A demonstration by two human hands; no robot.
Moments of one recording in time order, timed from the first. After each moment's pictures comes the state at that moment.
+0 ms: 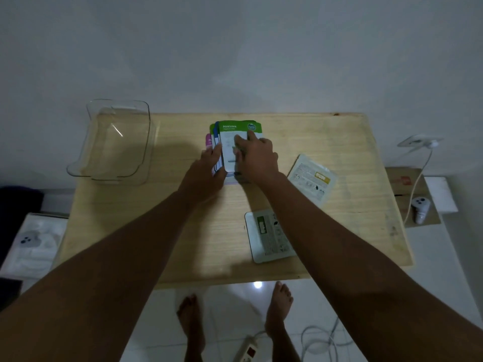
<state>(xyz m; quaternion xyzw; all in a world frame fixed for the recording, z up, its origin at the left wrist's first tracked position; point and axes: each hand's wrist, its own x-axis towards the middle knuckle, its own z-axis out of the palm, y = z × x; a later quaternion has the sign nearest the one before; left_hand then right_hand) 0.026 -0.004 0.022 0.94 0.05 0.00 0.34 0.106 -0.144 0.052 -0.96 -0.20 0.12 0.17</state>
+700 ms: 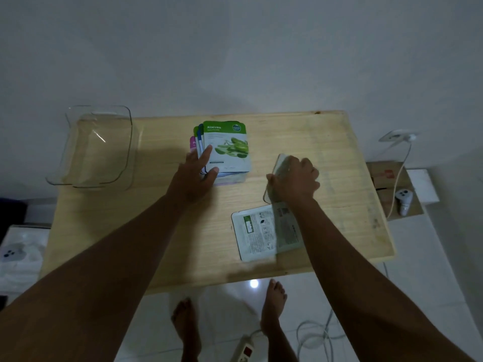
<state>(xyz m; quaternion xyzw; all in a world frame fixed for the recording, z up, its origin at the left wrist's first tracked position) 0.027 -0.010 0.023 0.95 0.06 -0.01 0.31 0.088 -0.254 0.043 -0.97 0.10 0.11 0.19</state>
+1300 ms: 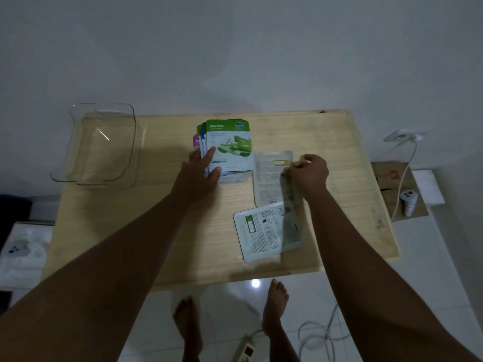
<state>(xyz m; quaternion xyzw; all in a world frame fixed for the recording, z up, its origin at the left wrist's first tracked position) 0.028 -0.011 0.020 0.95 0.08 -0.03 0.31 0.107 -0.274 0.045 -0.87 0.19 0.07 0.44</state>
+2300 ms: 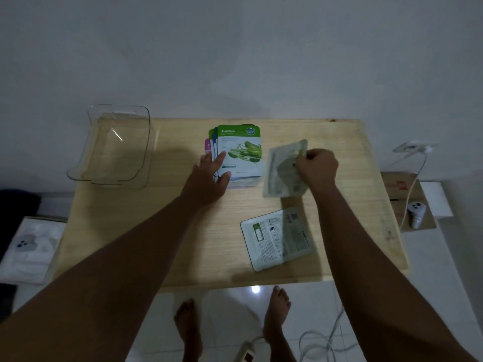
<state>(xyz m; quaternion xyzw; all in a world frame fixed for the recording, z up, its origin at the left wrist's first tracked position) 0.026 -0.010 0.019 0.95 0.07 -0.01 0.31 0.115 -0.249 0.086 -0.94 0.10 0.03 0.34</state>
